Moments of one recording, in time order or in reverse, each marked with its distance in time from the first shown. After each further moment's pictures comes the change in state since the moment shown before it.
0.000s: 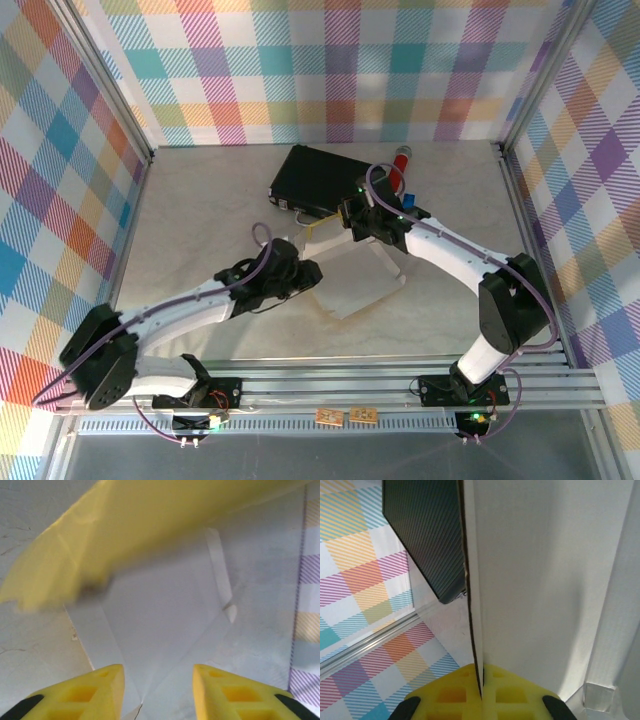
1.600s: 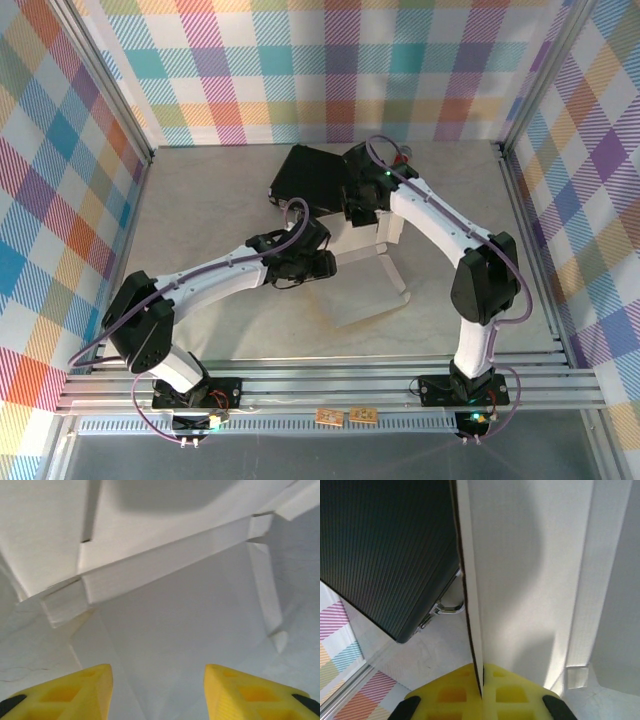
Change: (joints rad) left arm -0.024 0.238 0.357 -0.369 -0.070 0.205; right arm -0.027 0.243 0.534 -0.671 0.006 0.096
